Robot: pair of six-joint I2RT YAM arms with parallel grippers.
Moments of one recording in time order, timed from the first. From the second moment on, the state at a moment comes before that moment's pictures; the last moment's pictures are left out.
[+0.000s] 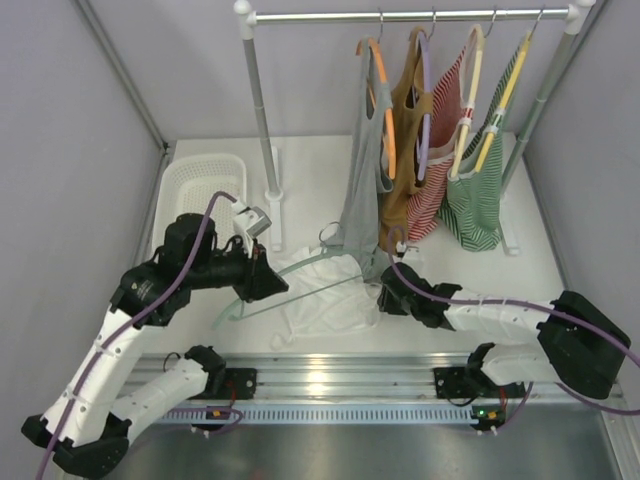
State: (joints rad) left arm -0.53 0.81 1.14 -0.91 0.59 -0.17; right arm 0.88 1.25 0.48 -0.15 0.31 0.86
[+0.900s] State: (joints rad) left arm -0.58 0.86 1.15 -0.95 0.51 -0.15; right arm 0.88 1.17 0.45 -0.24 0.33 0.87
